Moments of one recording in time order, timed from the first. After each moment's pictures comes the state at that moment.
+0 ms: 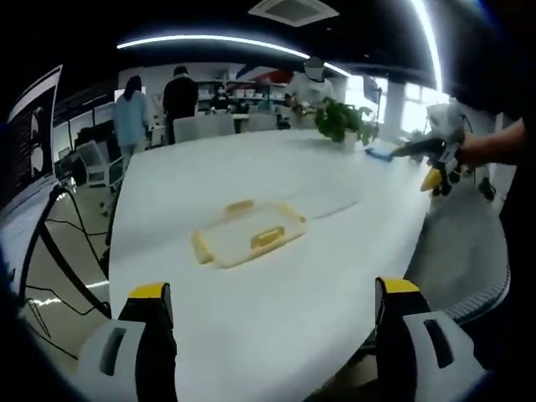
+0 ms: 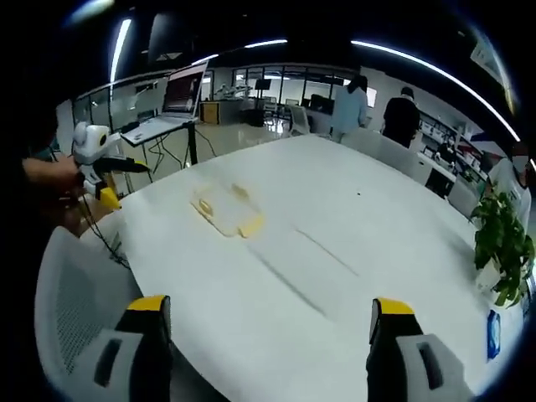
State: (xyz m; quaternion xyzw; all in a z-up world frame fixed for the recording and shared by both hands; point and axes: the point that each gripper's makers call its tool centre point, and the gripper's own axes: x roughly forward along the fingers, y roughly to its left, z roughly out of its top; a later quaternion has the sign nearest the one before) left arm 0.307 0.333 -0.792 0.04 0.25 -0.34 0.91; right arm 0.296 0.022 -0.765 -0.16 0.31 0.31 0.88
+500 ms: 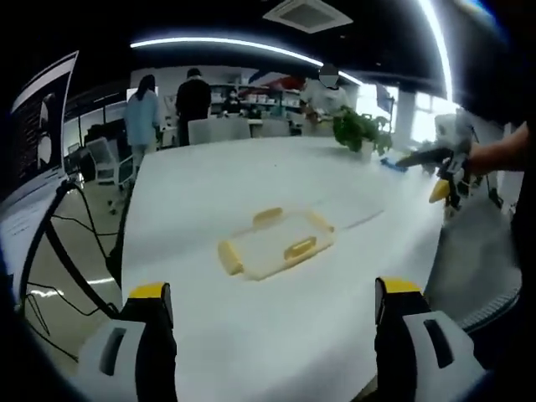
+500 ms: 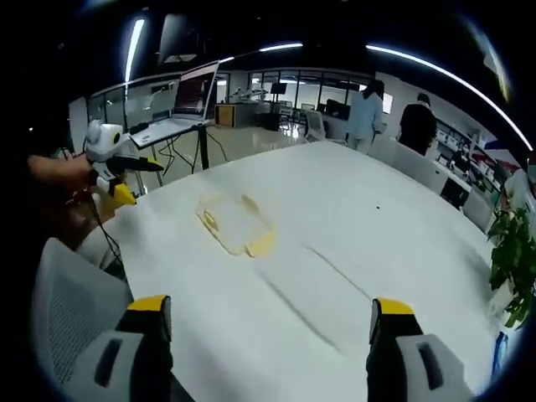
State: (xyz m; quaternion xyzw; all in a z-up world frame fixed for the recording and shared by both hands) left arm 0.342 0.354 -0.794 0.03 0.24 -0.31 0.92; right arm 0.334 0.054 -0.774 -0.15 0.31 0.35 0.87
